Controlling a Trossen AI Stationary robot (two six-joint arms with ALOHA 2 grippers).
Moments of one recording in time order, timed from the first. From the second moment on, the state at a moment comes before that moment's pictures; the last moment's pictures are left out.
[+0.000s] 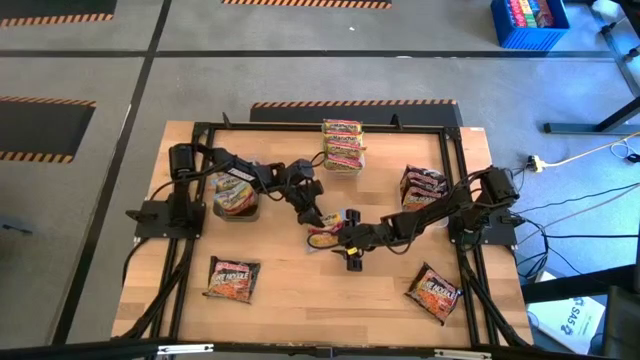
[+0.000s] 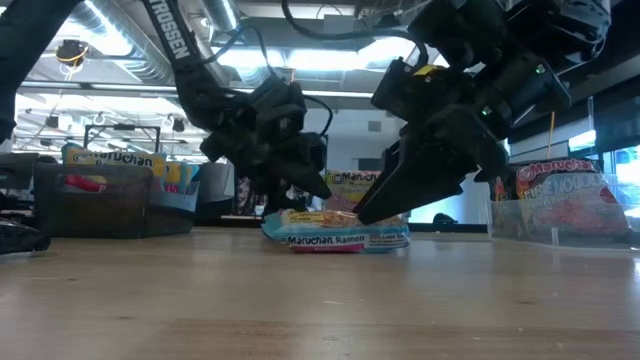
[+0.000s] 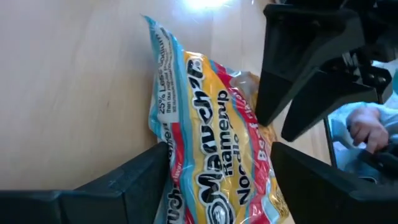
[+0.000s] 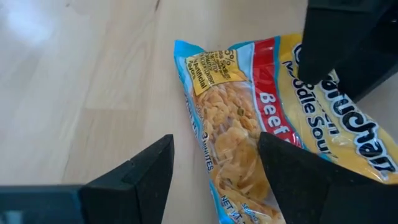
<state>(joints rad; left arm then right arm) 0.28 1.94 0.88 0.35 0.72 -0.45 0.23 1.81 0.77 0.32 0.19 0.12</state>
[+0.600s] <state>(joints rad) 0.24 1.94 0.88 0.33 0.56 -0.46 0.23 1.81 0.77 0.36 0.24 0.05</state>
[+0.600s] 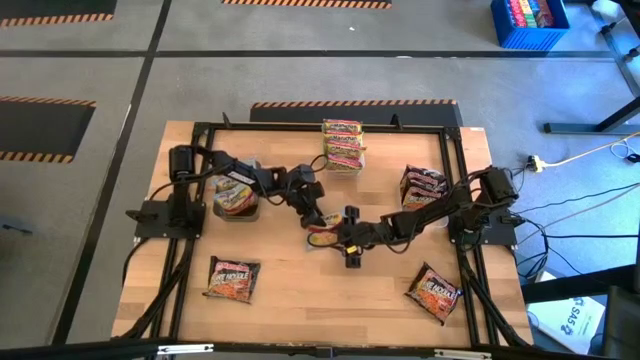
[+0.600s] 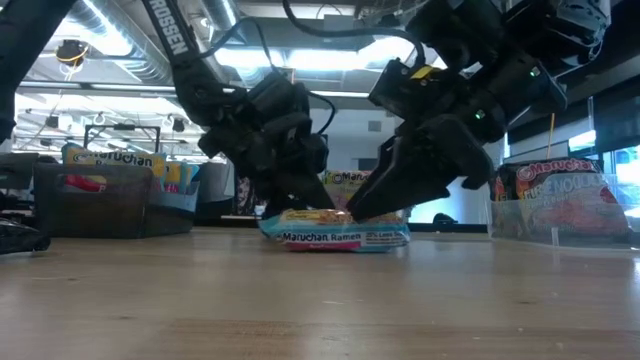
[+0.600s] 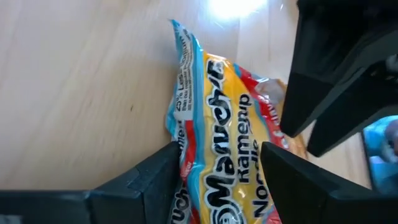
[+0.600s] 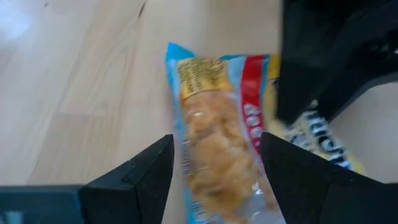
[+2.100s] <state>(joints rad) 0.11 1.67 0.88 0.12 0.32 -0.25 0.23 1.49 0.77 -0.22 0.36 0.15</state>
